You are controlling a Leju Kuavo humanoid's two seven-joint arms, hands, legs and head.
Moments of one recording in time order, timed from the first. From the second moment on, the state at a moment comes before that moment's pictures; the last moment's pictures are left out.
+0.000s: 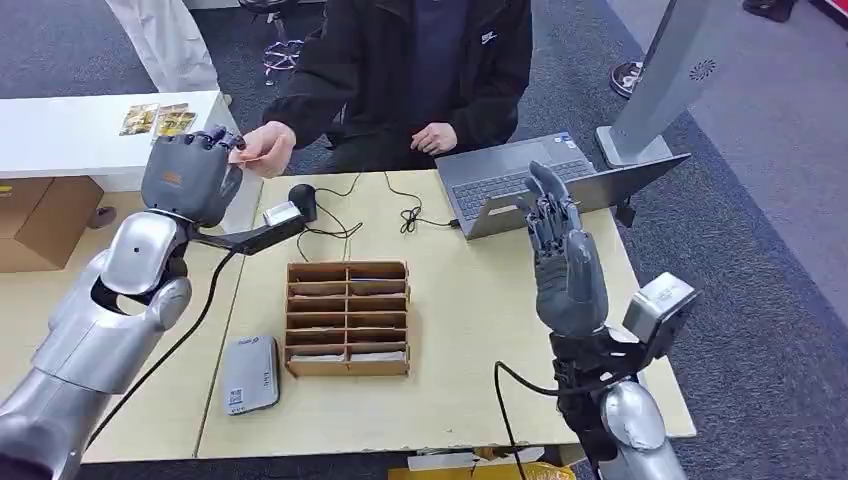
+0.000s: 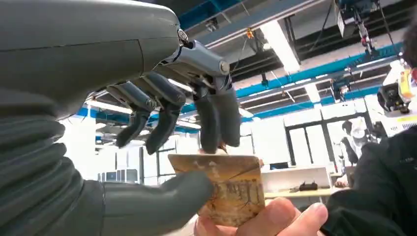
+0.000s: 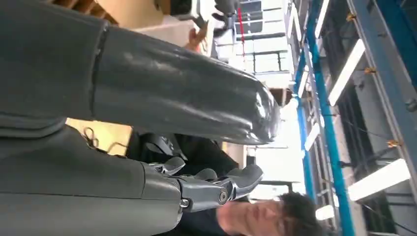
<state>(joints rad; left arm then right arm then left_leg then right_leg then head) -0.68 0.36 -0.42 -1.38 -1.34 0.21 0.16 -0.21 0.00 0.41 -1.79 -0.13 -0.04 -0.16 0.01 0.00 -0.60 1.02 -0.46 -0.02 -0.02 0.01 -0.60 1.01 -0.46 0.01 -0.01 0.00</state>
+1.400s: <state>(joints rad) -0.17 0.25 -0.28 -1.83 -0.22 0.35 -0.30 -0.25 -0.12 0.47 -1.80 -0.11 -0.17 -0.21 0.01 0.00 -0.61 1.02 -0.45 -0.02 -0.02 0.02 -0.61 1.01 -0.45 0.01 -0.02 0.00</state>
